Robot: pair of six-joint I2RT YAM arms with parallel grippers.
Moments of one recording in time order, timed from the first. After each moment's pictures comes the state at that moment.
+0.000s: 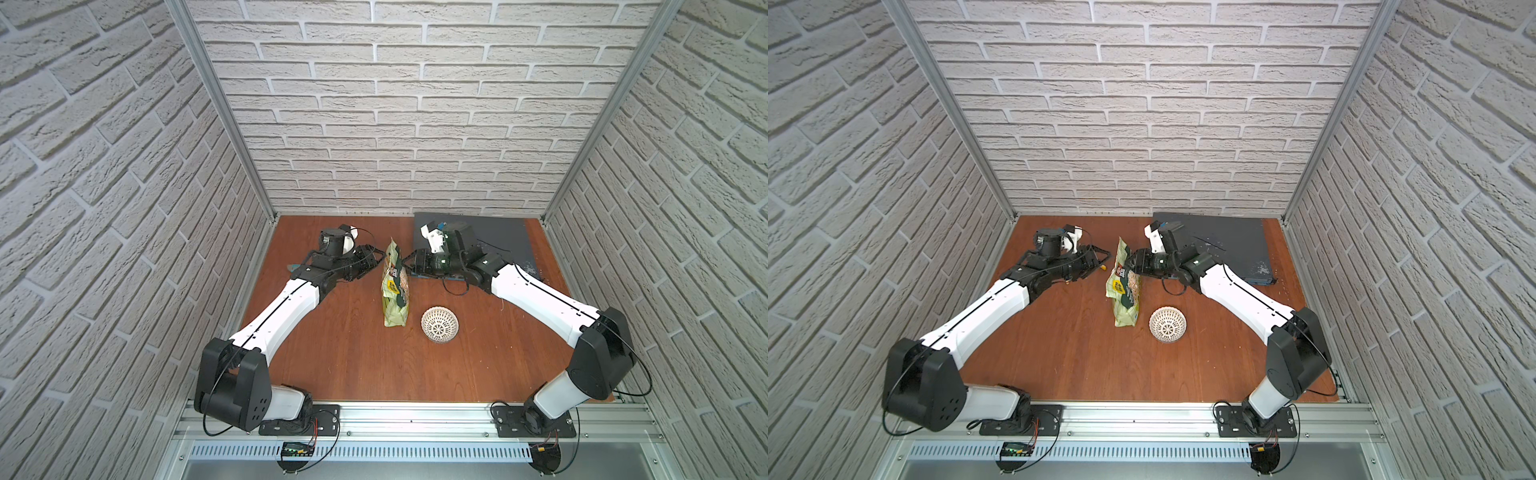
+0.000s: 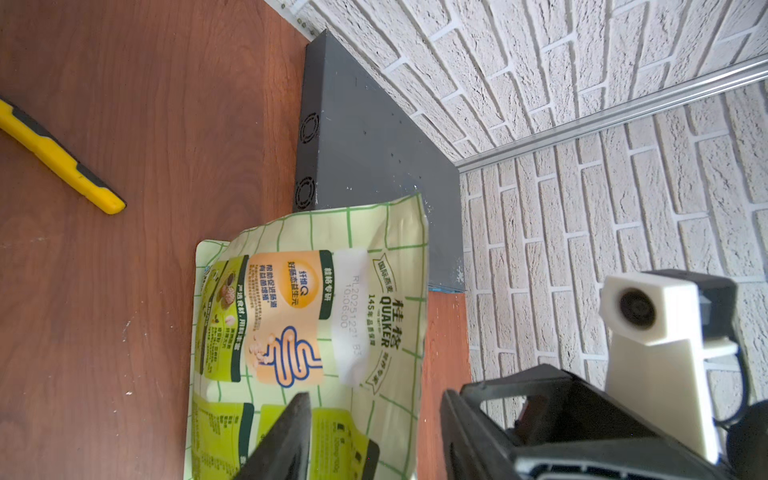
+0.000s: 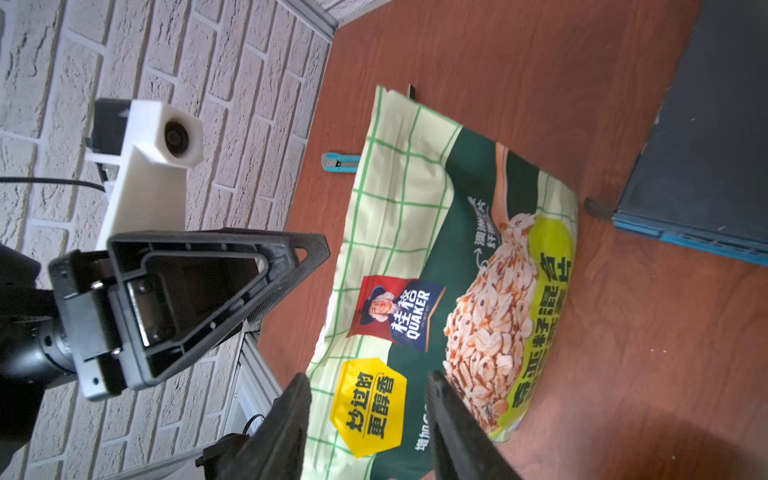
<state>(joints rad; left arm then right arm) -0.28 1.37 1.03 -0.22 0.49 -0.81 0.63 1.60 1.33 -0.32 -0.40 0.72</state>
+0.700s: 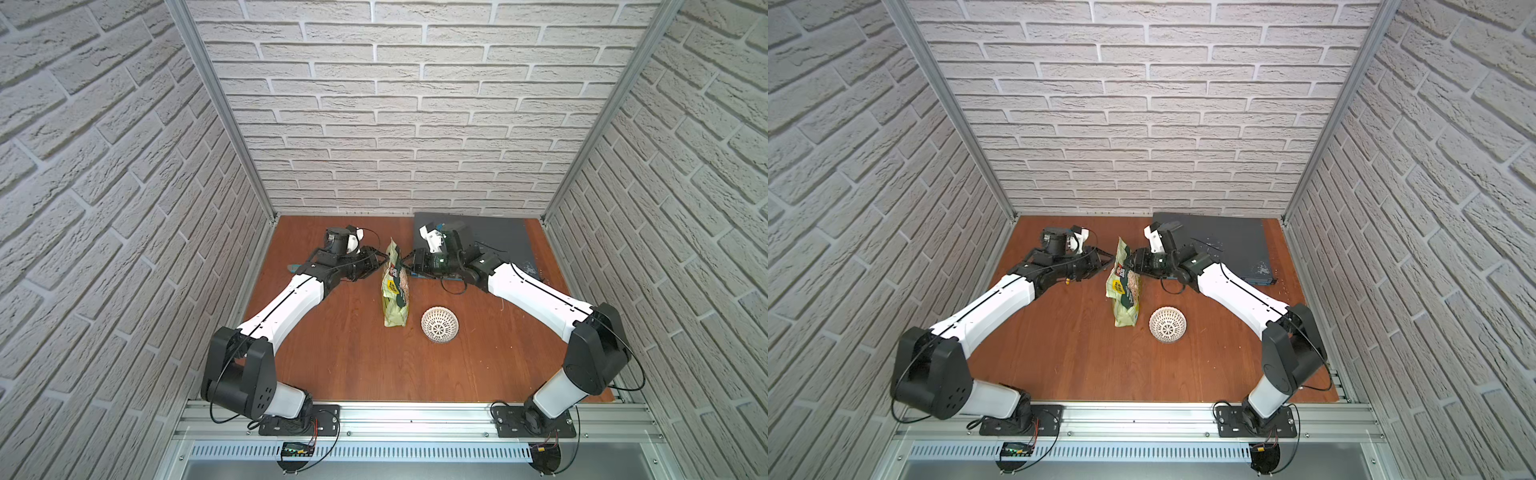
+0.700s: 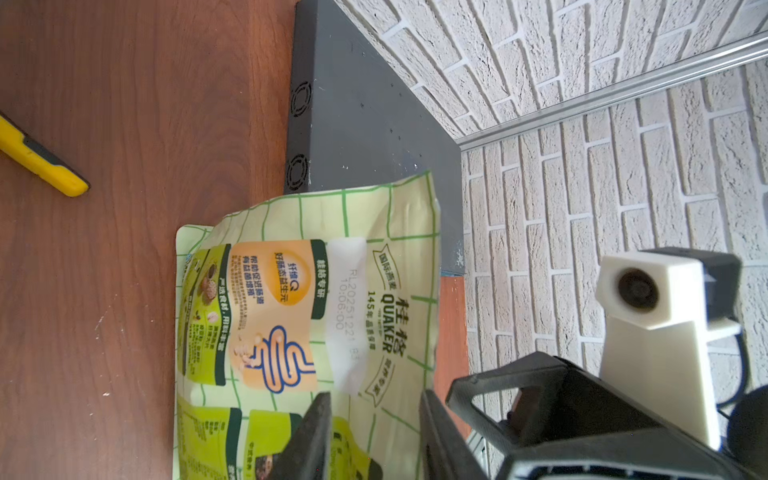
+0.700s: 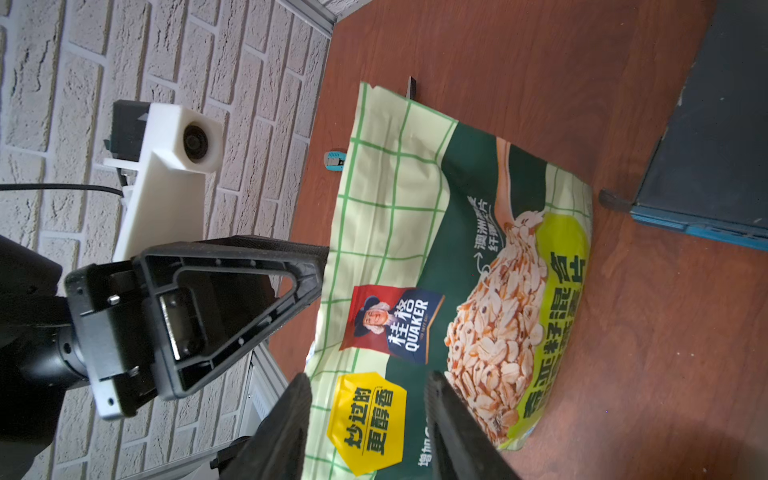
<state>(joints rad) -0.29 1.43 1.06 -0.23 0.54 -0.80 0.63 1.64 1.33 -0.29 -0.43 0.76</state>
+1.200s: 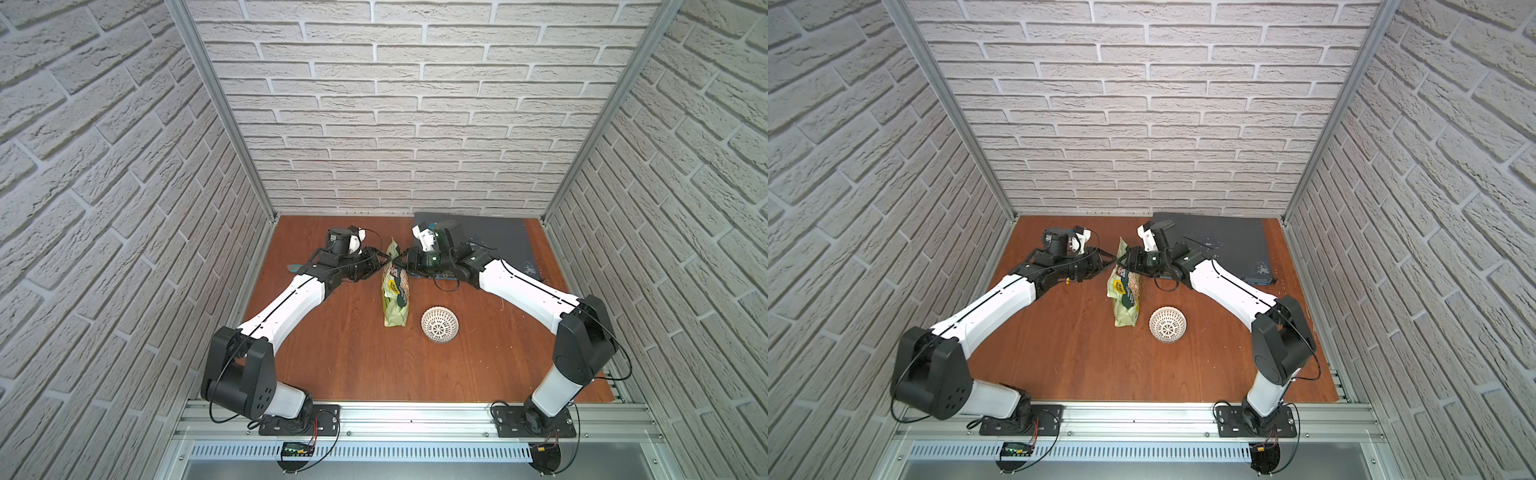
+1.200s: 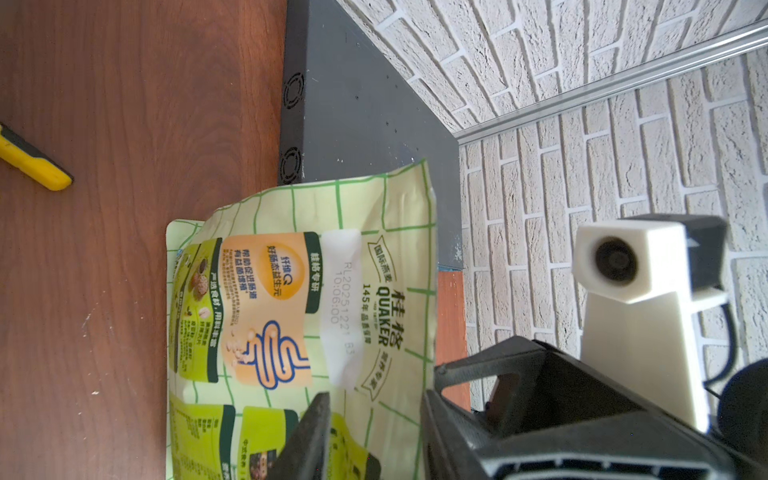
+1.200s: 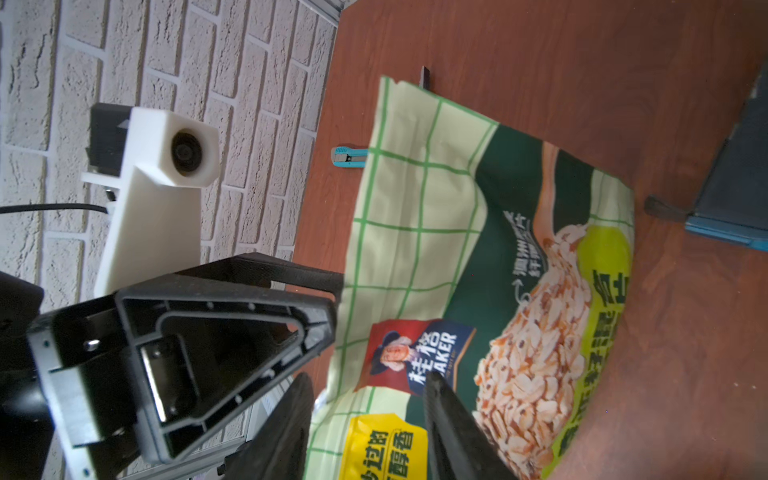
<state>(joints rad) -0.31 1.43 1.06 -0.23 0.54 -0.80 0.65 1.71 1.39 -0.27 -0.46 0.78</state>
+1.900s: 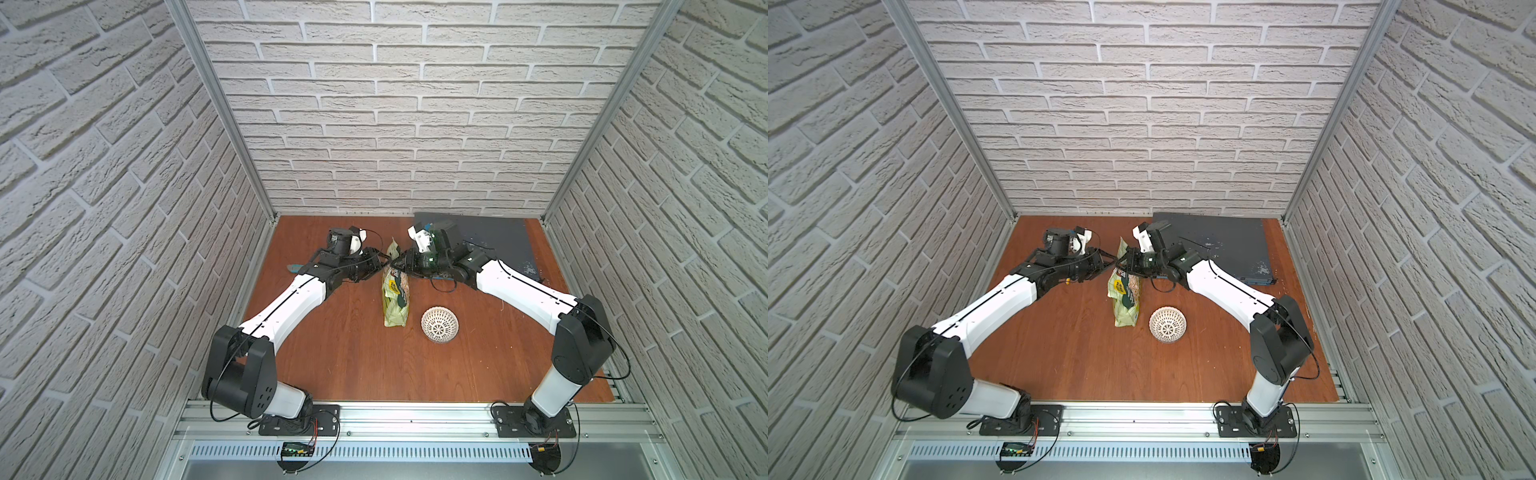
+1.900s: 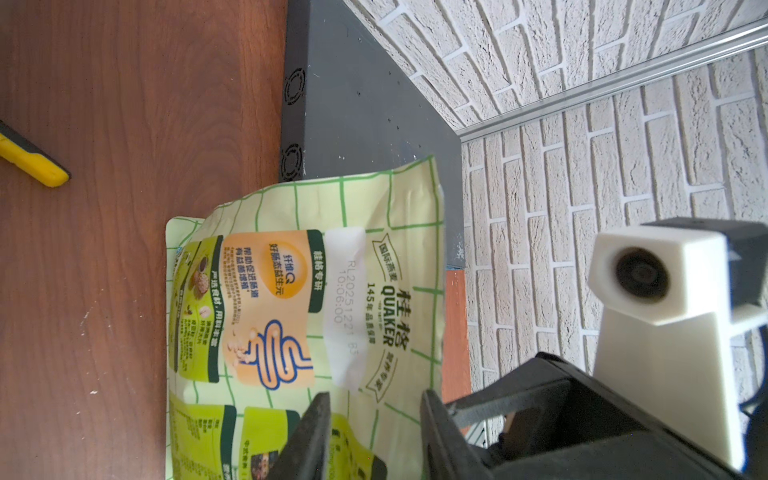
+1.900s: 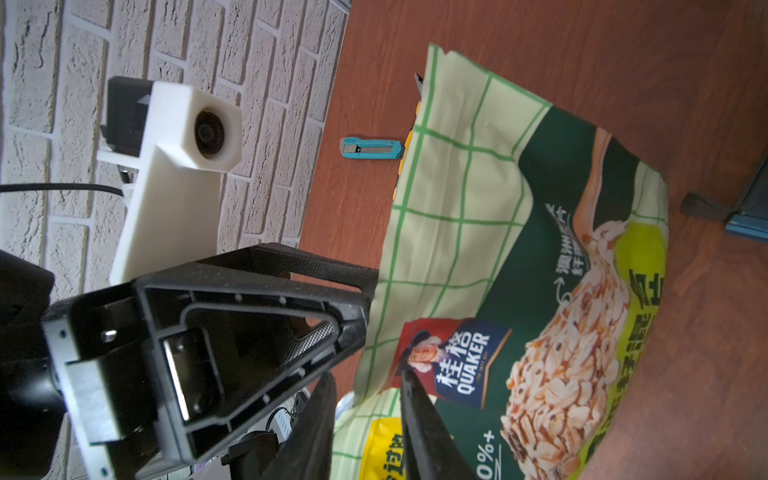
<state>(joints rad) -0.31 1.44 1.06 -0.23 0.54 -0.80 0.67 1.72 1.40 -0.27 -0.46 0.78</state>
